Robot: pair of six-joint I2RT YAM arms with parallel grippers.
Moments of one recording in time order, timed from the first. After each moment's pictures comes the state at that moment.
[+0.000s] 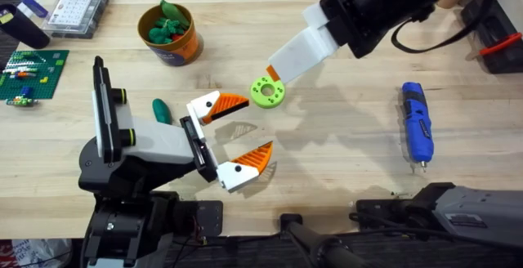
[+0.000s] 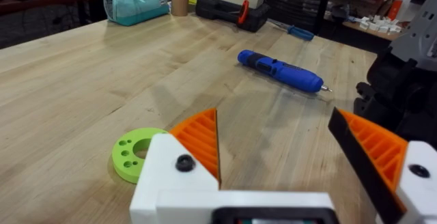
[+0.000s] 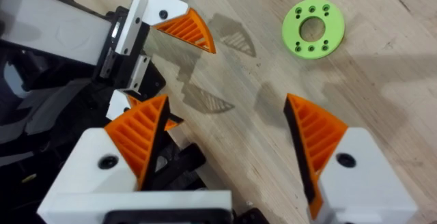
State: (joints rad) left arm -0.04 0.01 0.01 -0.10 1.08 -0.07; right arm 0.59 1.47 1.65 -1.32 -0.46 -0.03
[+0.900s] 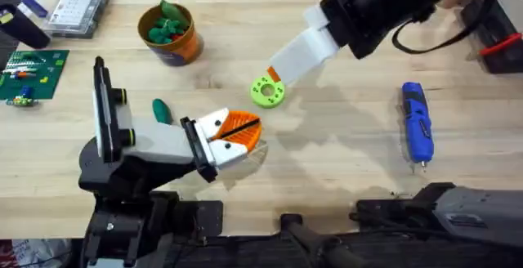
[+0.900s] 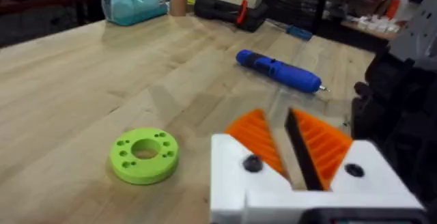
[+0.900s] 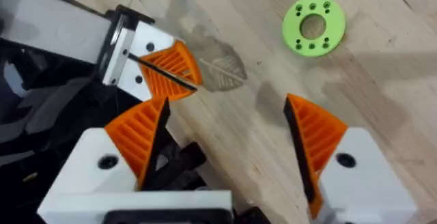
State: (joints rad) left arm -0.04 0.01 0.01 -0.10 1.08 -0.08; right arm 0.59 1.47 1.65 -1.33 -0.46 -0.03
